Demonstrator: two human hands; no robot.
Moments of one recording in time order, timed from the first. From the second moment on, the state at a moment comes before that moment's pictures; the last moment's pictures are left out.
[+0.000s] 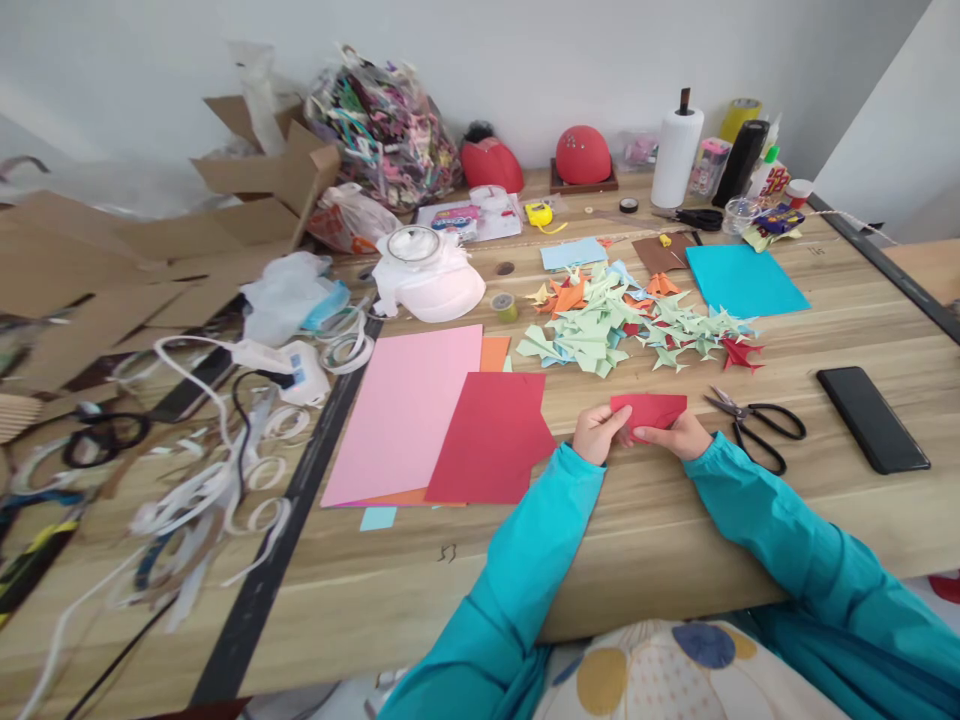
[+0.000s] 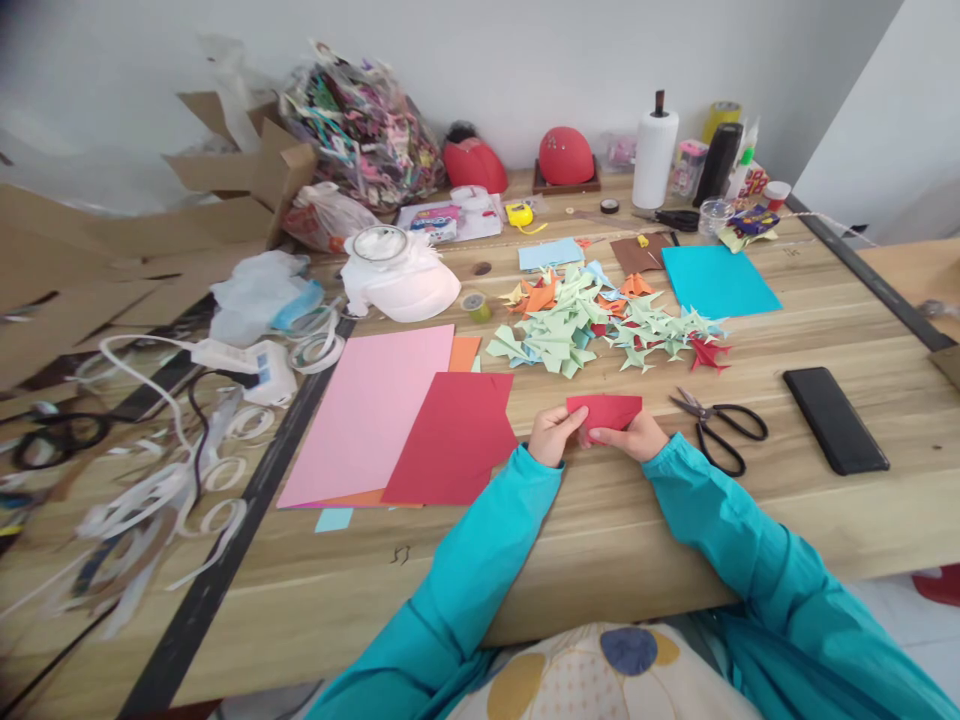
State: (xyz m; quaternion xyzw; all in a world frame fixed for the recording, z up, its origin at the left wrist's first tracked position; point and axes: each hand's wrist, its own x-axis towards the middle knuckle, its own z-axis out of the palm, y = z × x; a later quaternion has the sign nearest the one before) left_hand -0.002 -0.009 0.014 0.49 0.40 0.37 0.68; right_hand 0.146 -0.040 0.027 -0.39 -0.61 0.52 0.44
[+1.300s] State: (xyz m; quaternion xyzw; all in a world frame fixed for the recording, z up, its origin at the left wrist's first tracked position) left_hand 0.001 -0.013 0.024 0.55 0.35 0.28 0.70; right_hand 0.146 -0.041 0.016 -0.51 -0.56 0.46 0.47
